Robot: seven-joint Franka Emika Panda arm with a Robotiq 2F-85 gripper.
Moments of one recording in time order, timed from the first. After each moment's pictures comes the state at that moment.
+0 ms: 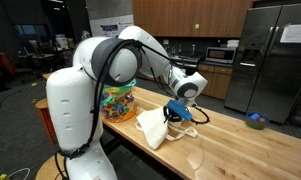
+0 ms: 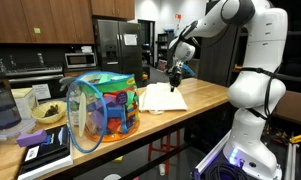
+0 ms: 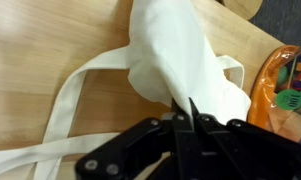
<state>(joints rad) -0.37 0.08 0.04 -2.15 0.45 1.88 -0.63</state>
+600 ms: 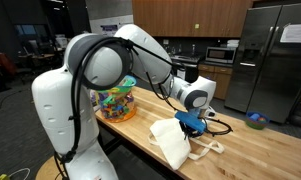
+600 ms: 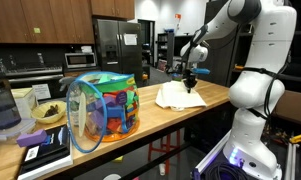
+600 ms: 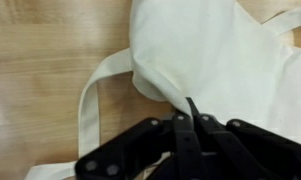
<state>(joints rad) -0.32 -0.01 -0.17 -2.31 0.14 2.12 -0.36</state>
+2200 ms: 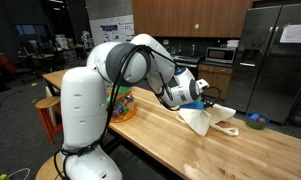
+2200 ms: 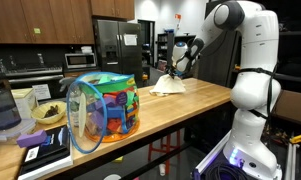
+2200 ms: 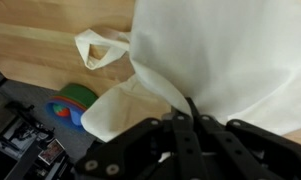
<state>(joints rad) -0.20 0.17 -0.20 -2.15 -0.64 2.88 0.35</state>
